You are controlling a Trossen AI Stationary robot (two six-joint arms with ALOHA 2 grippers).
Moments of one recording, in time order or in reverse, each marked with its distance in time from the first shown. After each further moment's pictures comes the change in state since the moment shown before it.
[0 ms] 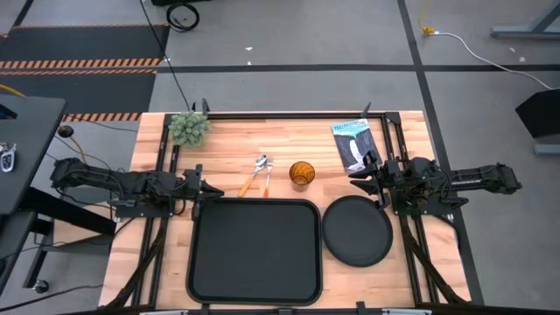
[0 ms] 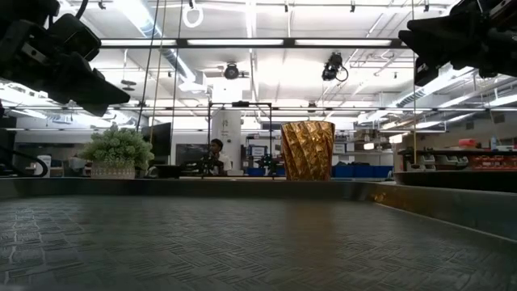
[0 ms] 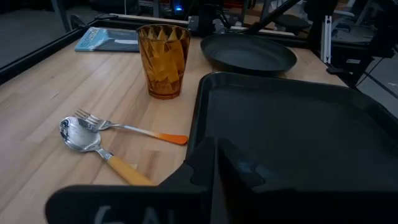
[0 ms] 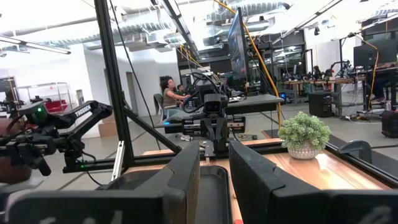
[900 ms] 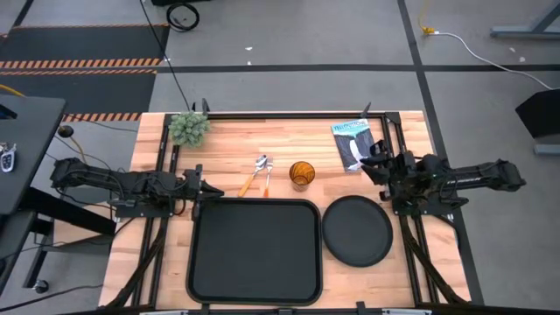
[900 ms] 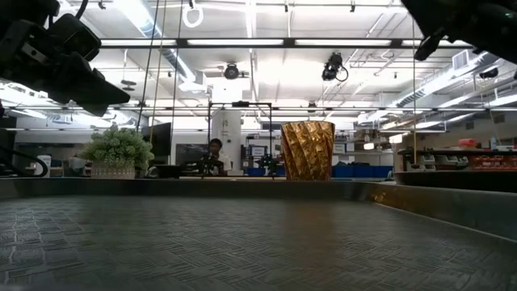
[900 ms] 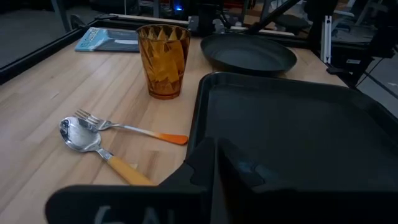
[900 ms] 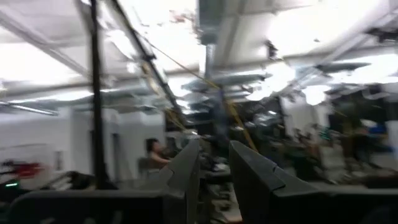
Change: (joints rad) left arm 0.000 0.000 0.000 0.000 0.000 0.000; right arm -0.001 0.131 0.030 0.379 0.127 -0.032
